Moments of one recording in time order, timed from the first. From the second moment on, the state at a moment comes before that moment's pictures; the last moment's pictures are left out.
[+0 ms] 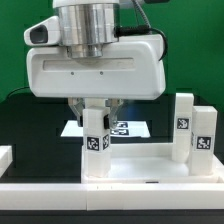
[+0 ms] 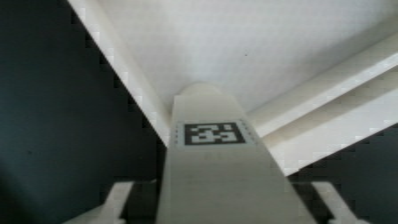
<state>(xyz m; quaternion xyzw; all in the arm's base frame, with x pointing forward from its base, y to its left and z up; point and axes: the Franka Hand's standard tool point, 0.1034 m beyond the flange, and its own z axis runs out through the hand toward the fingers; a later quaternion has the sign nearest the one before) 0.624 -0.049 0.103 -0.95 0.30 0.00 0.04</state>
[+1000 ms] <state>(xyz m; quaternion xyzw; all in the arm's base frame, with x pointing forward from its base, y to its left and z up) 0.631 -0.040 0.107 -0.75 0.66 0.03 0.08</state>
